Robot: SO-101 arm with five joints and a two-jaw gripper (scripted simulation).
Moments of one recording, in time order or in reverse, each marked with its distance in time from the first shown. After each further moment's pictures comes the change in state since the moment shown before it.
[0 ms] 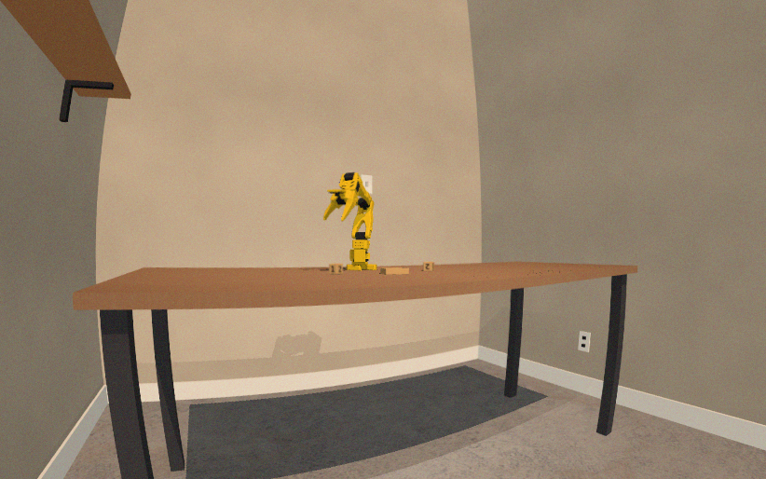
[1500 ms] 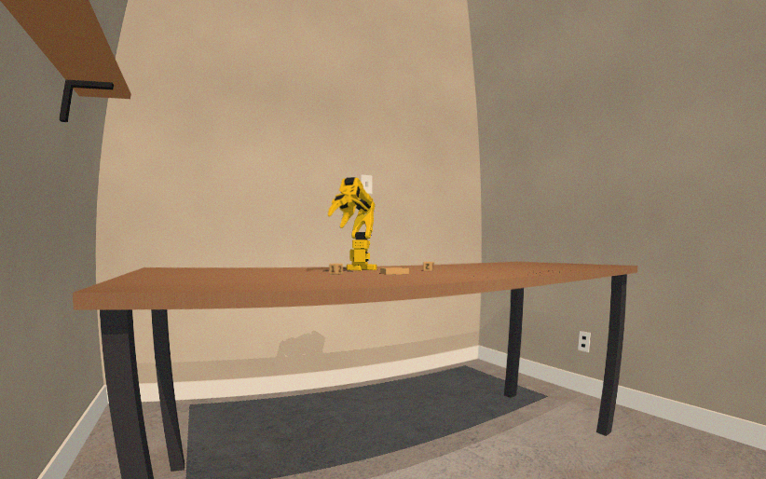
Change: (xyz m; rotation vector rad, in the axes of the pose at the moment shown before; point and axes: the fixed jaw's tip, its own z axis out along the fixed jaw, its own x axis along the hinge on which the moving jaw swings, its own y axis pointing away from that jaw) arm 0.017 -0.006 0.012 0.002 -0.002 -1.255
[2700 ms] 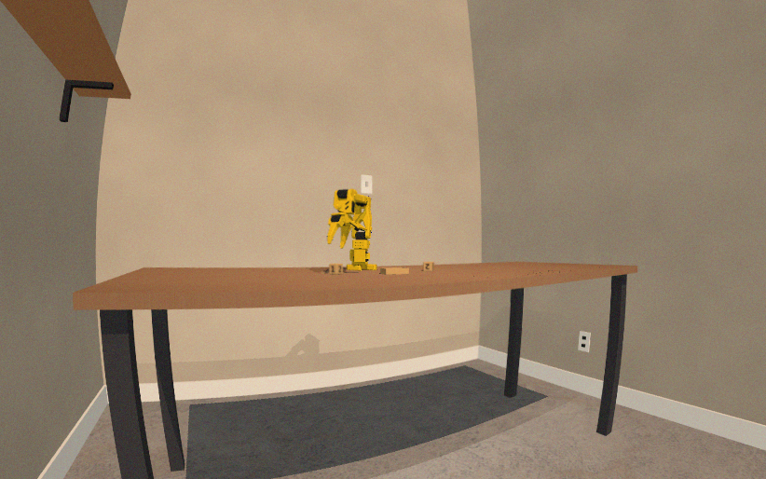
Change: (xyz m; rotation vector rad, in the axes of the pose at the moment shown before) arm 0.010 0.031 0.051 -0.345 0.095 -0.057
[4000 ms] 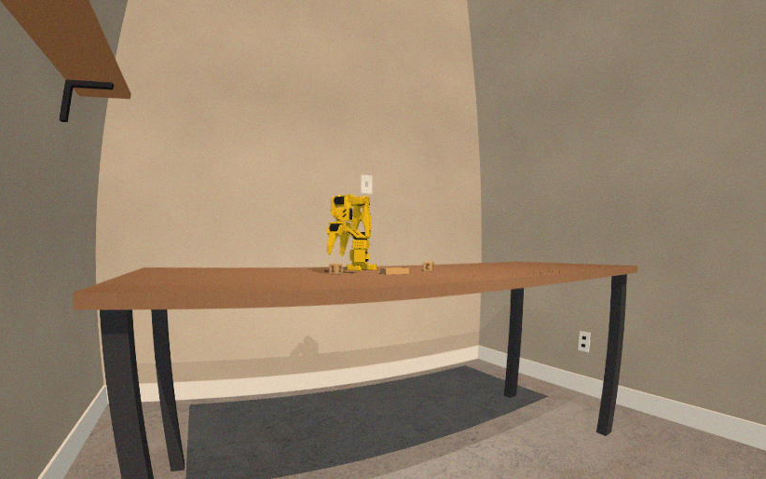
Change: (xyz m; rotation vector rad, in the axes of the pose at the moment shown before) arm 0.006 0.010 0.021 -0.135 0.033 -0.002
